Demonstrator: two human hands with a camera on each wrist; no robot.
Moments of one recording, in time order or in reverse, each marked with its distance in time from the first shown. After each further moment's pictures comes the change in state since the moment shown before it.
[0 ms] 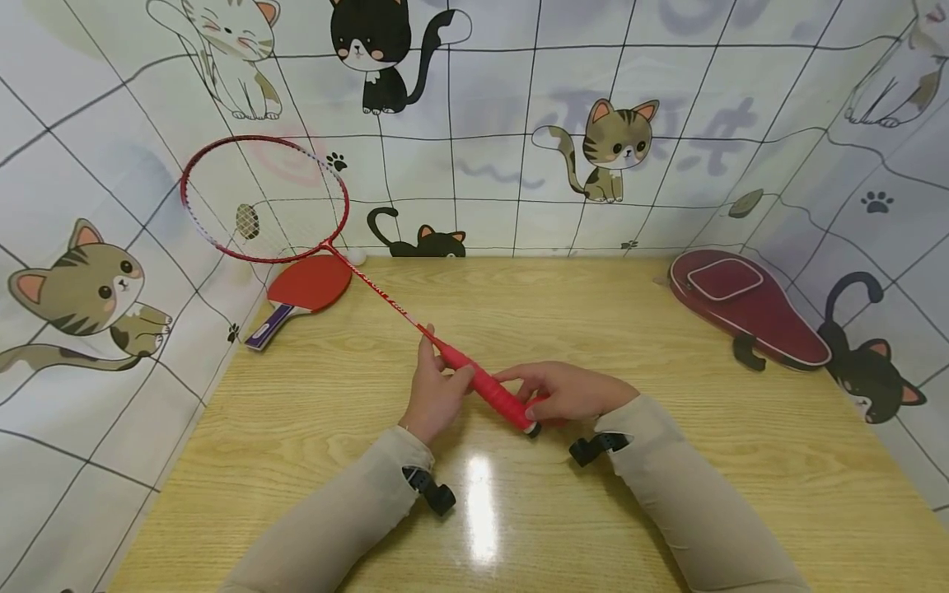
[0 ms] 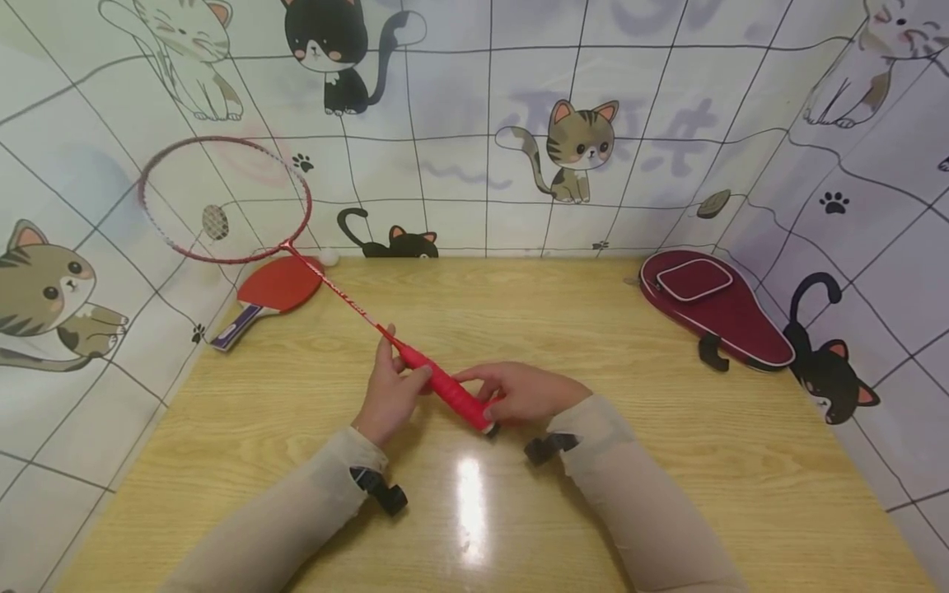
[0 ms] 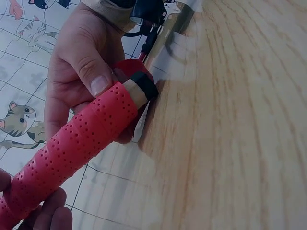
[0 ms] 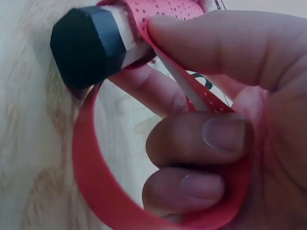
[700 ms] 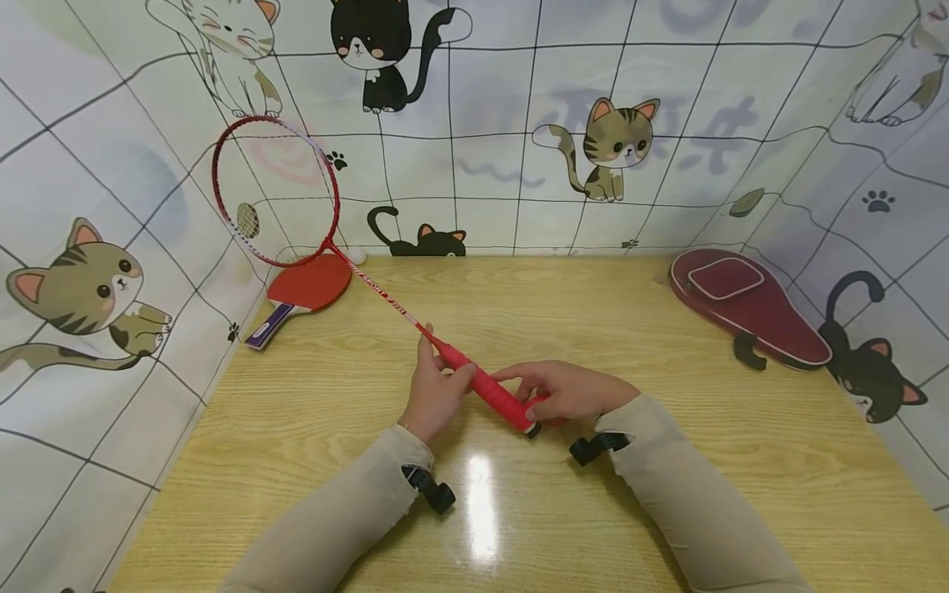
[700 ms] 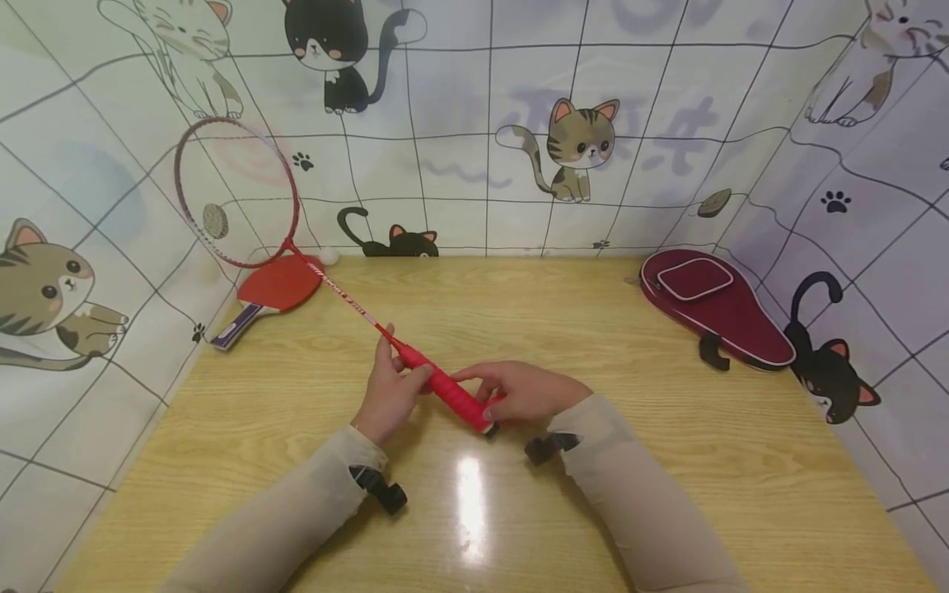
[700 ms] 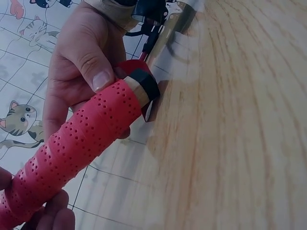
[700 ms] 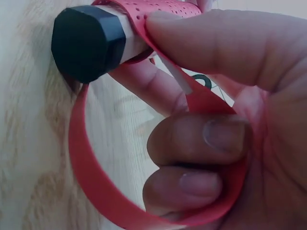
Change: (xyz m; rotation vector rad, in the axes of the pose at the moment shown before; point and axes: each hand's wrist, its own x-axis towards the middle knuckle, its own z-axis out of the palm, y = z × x) left_hand 0.000 0.000 -0.001 0.006 -0.003 0.003; right_hand 0.000 -0.002 0.001 0.019 -0.007 -0.003
